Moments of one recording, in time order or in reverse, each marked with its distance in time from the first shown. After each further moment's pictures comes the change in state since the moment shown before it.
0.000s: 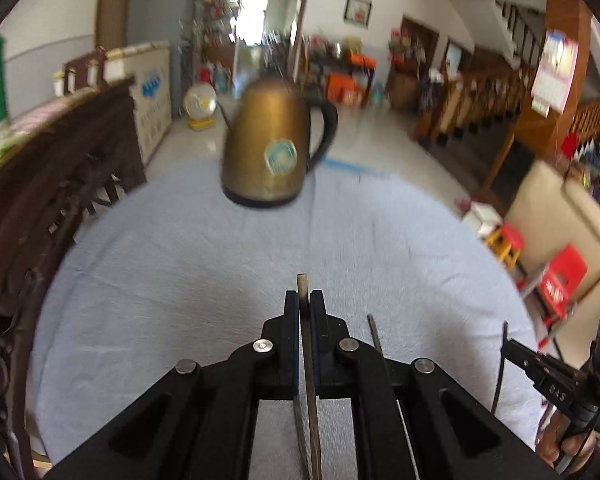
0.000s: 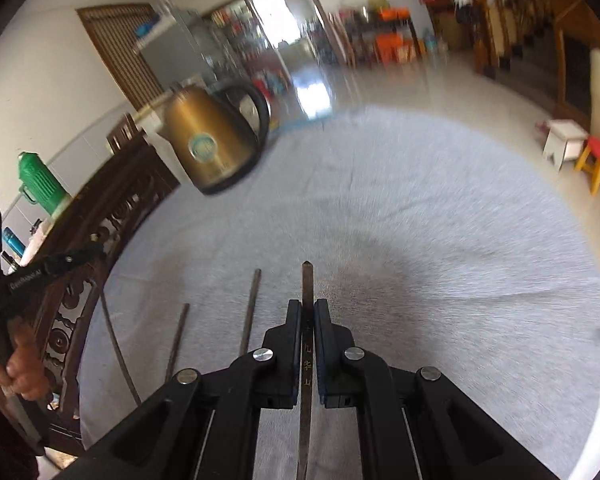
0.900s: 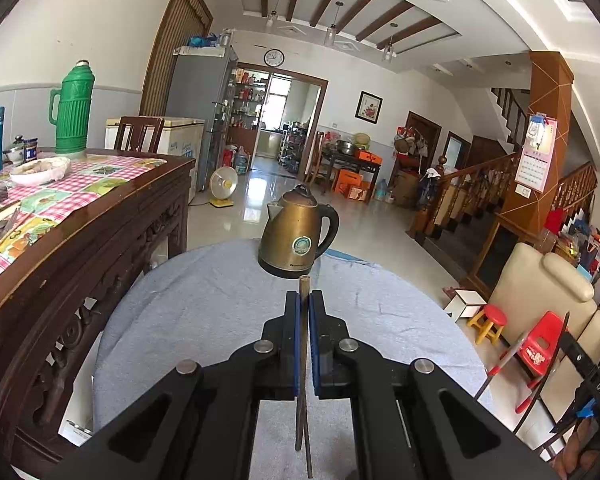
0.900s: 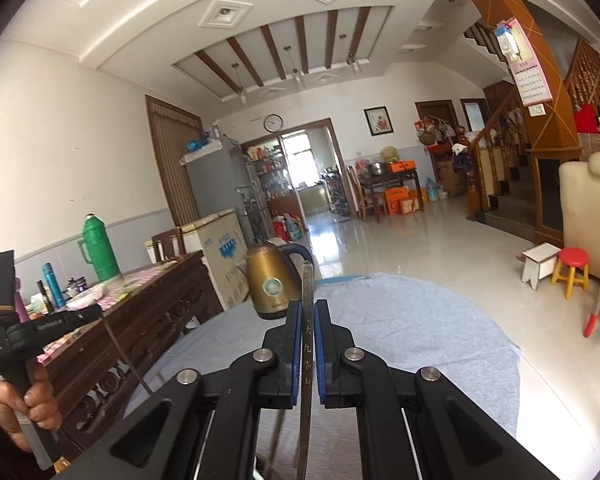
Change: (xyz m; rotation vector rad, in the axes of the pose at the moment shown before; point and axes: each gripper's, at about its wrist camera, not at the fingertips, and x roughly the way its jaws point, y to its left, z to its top) left arm -0.185 0.022 -0.054 -0.078 -0.334 -0.001; right arm -0.243 0.095 -0.068 -0.110 -0.548 0.009
